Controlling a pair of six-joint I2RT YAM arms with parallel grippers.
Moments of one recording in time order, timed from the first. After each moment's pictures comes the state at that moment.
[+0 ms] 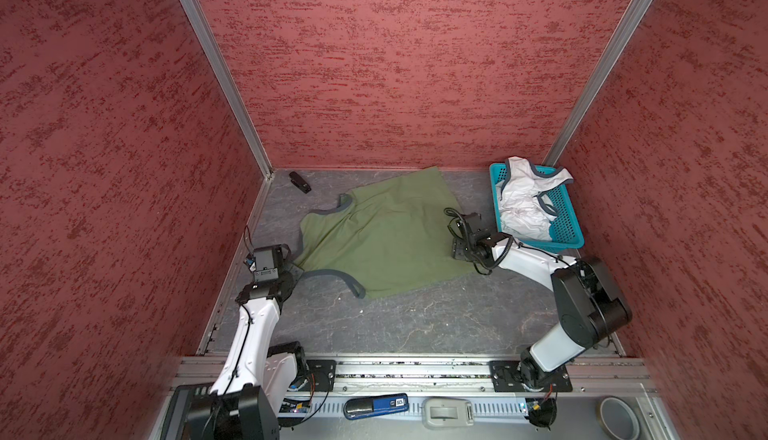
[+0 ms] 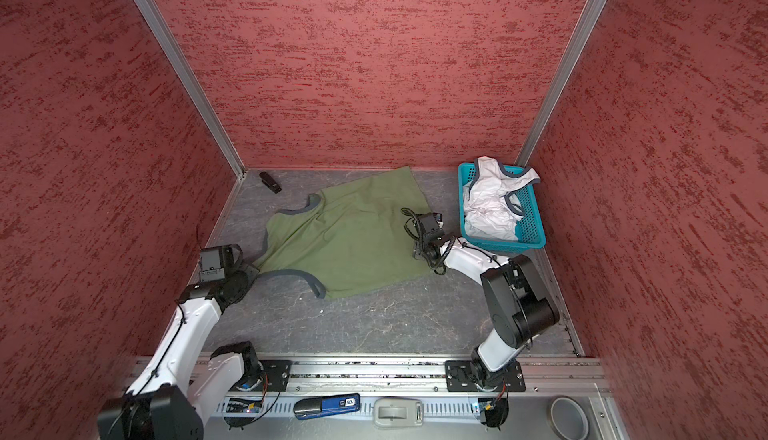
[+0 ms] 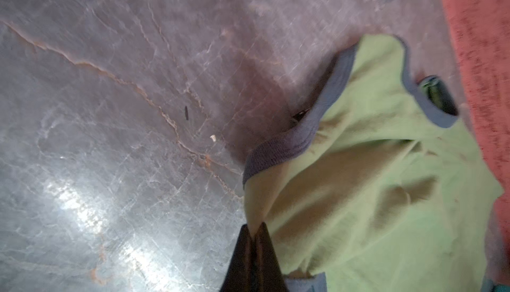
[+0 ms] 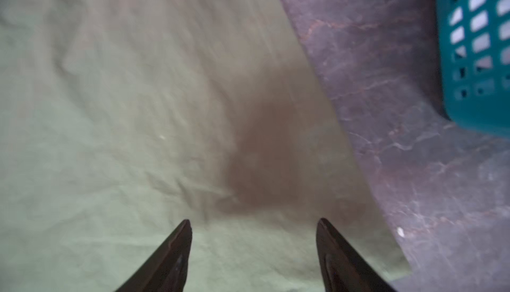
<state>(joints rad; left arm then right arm) 0.21 0.84 0.51 -0.55 -0.01 -0.85 0.42 1.62 0.90 -0.39 0.21 0.58</state>
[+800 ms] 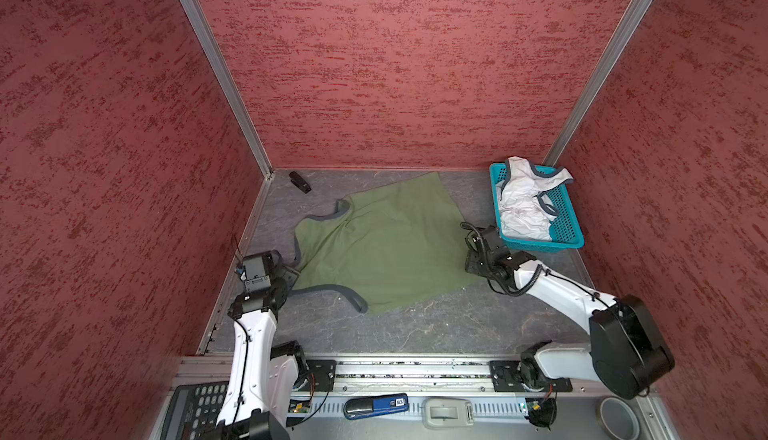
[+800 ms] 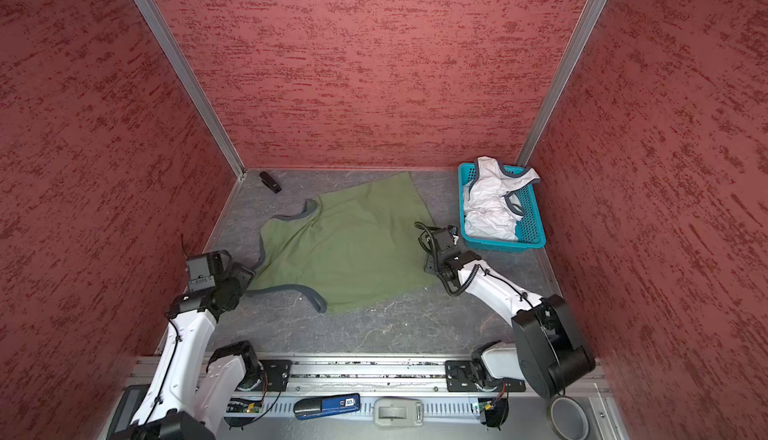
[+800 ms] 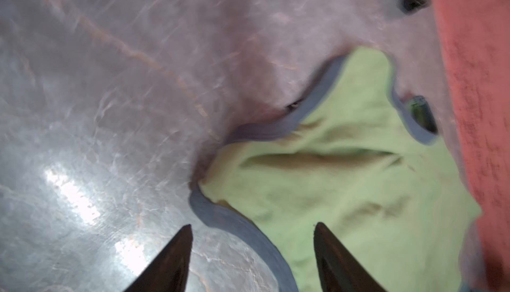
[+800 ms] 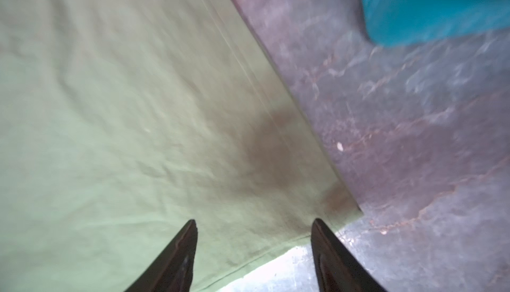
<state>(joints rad) 0.26 0.75 0.57 -0.71 0.04 -0.83 0.42 1.31 0.74 -0.45 0.21 0.65</state>
